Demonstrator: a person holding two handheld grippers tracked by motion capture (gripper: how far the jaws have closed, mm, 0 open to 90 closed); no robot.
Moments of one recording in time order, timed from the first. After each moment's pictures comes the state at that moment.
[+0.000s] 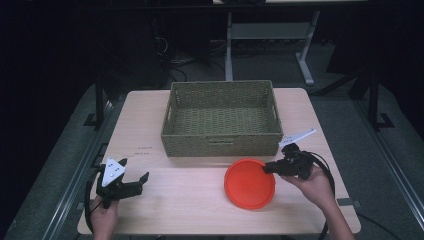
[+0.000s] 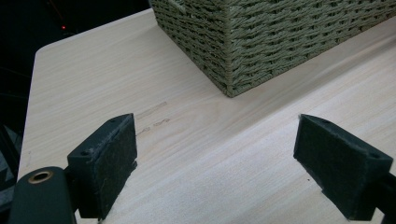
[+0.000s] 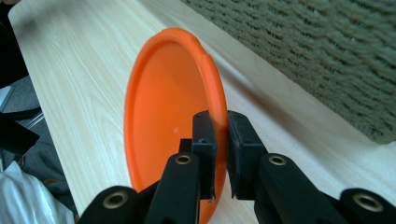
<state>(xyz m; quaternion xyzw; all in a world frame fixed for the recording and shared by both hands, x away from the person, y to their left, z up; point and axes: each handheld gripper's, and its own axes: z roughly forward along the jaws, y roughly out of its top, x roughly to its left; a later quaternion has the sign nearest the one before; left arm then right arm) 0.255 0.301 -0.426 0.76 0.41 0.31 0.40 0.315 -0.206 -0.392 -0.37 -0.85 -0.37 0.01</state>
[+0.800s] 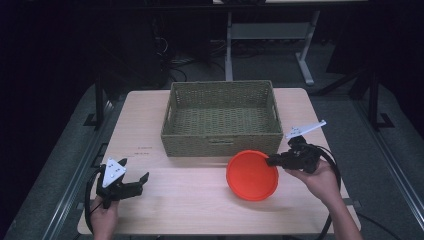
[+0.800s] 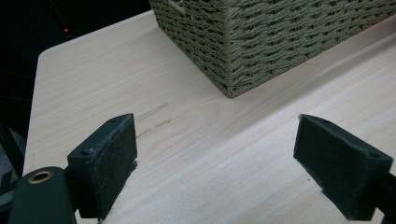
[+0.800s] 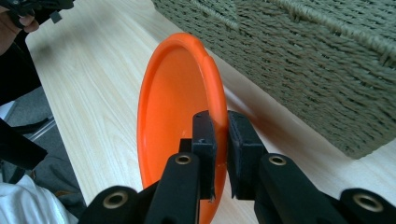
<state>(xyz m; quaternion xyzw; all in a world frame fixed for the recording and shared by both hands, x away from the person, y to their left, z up) 0.254 0.300 -0.425 0.76 0.40 0.32 0.39 0.314 -0.213 -0.362 -0.37 -0.84 -0.39 0.00</state>
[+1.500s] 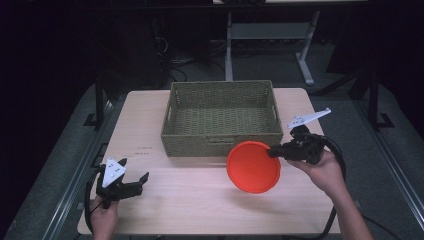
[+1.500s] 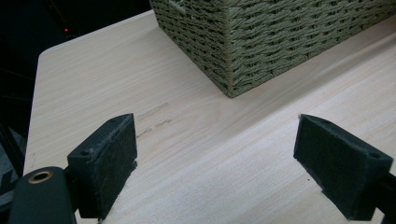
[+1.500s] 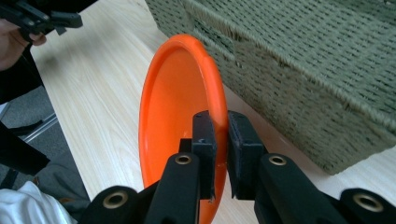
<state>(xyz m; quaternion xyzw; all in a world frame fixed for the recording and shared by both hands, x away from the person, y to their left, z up) 0.254 0.300 -0.425 0.77 0.40 0.32 0.39 0.318 -0.211 -0.326 -0.36 -0.84 -0.39 -0.02</state>
